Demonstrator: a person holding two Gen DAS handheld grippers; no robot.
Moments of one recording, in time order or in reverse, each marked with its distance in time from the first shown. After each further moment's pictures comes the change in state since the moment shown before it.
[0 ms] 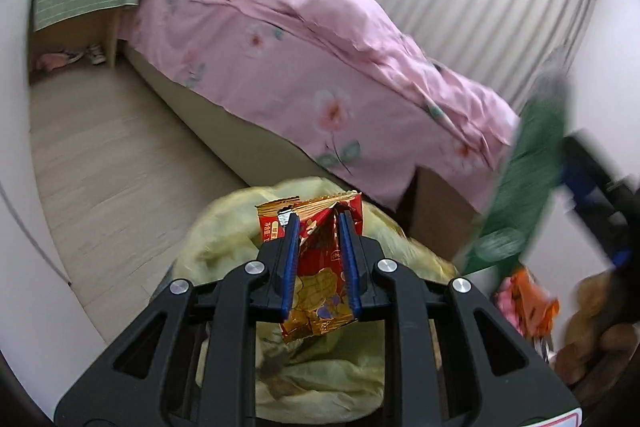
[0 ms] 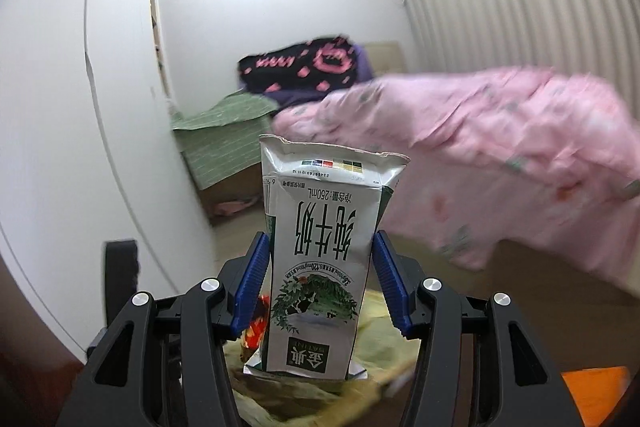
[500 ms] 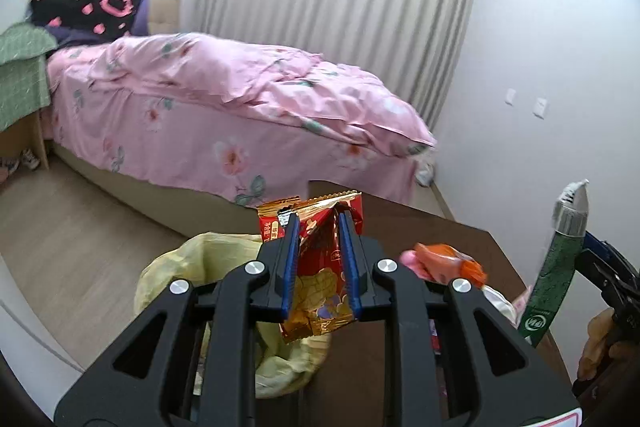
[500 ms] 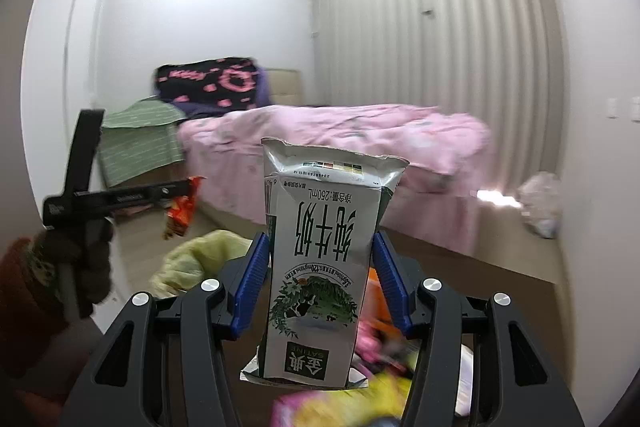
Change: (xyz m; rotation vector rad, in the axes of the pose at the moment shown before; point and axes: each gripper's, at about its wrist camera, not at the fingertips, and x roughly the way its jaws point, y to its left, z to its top) left arm -0.072 -0.101 0.016 0.338 -0.045 -0.220; right arm -0.229 0.035 -0.059 -0.091 -0.123 -0.414
